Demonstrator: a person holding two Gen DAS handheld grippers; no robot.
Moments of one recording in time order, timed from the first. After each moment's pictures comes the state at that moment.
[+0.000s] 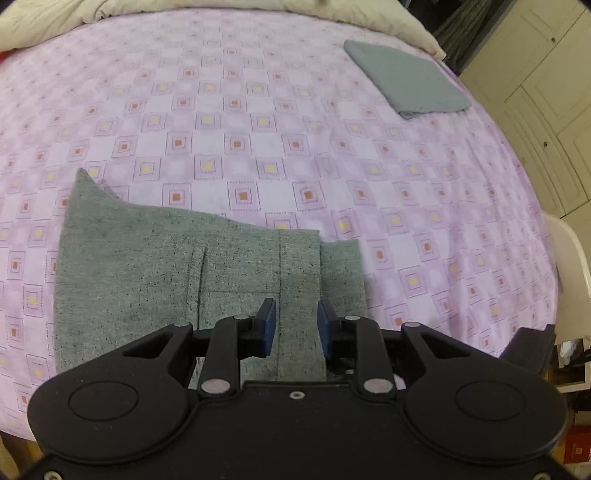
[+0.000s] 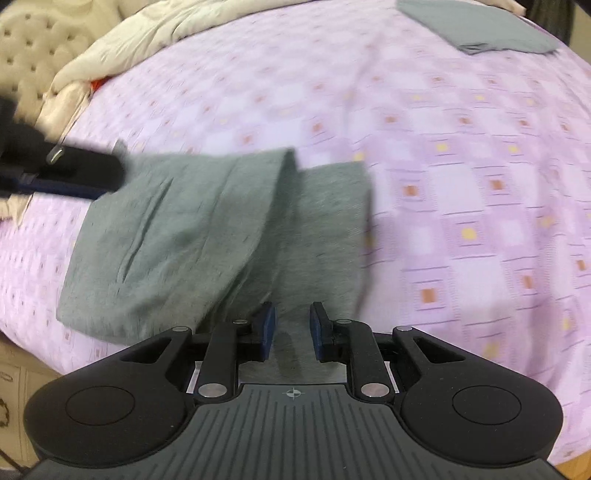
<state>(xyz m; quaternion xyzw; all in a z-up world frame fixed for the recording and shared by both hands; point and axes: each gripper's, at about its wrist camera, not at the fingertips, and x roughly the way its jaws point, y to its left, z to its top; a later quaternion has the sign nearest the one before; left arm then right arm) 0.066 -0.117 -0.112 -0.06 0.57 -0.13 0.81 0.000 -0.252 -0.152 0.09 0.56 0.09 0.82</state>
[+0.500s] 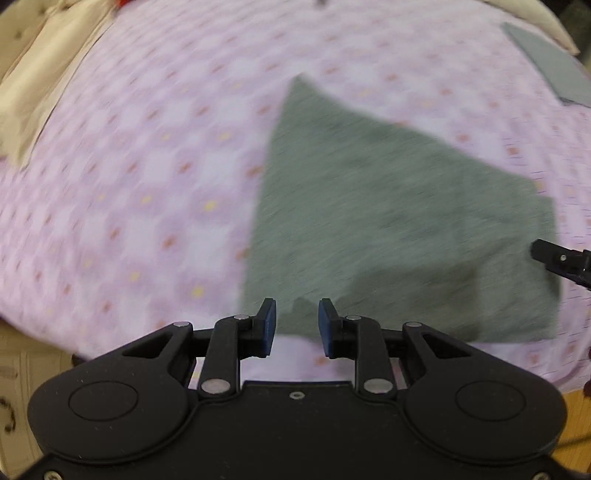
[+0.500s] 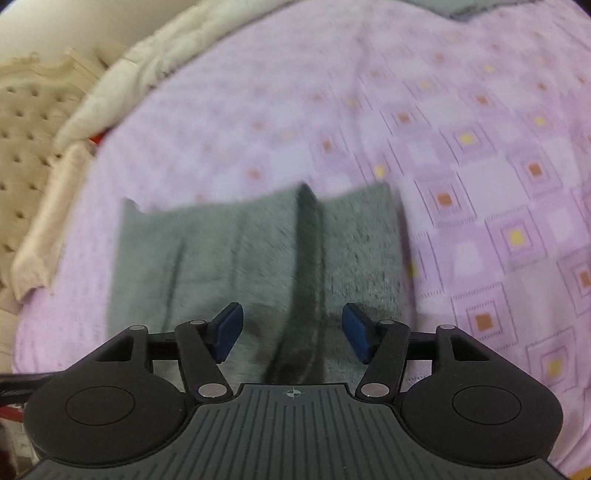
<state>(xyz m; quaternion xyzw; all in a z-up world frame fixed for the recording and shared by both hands) 0.022 0.020 -0.159 -0.01 0.62 0.07 0.78 0.022 -0.253 -0.158 0.21 0.56 0.09 0.80</state>
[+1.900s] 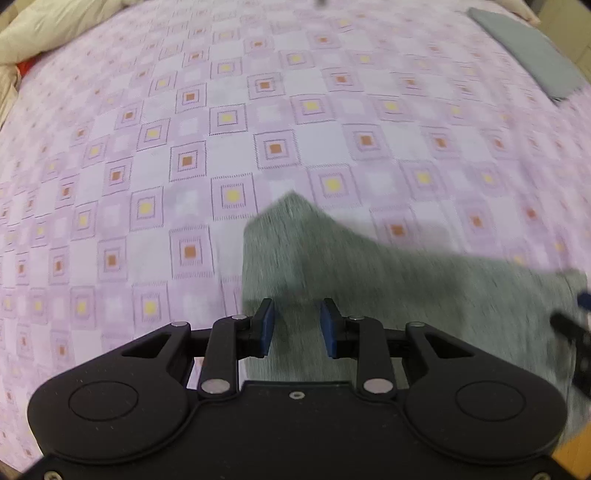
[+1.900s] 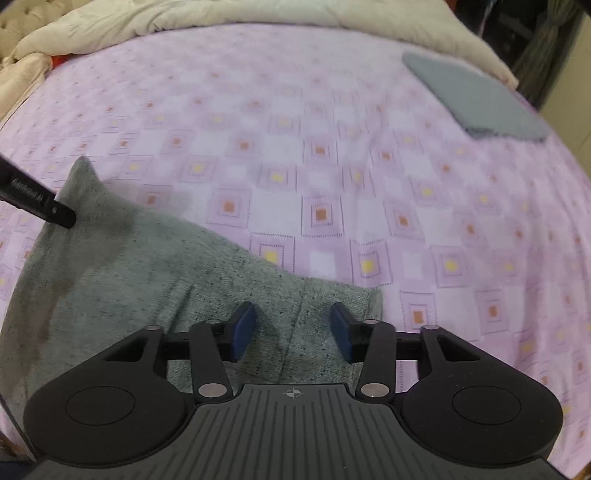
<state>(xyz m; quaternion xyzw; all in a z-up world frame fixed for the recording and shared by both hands) 0.192 -0.001 -0.214 0.04 0.62 -0.05 0.79 0.081 -0.188 -0.145 -0.03 0.54 0.01 0.84</state>
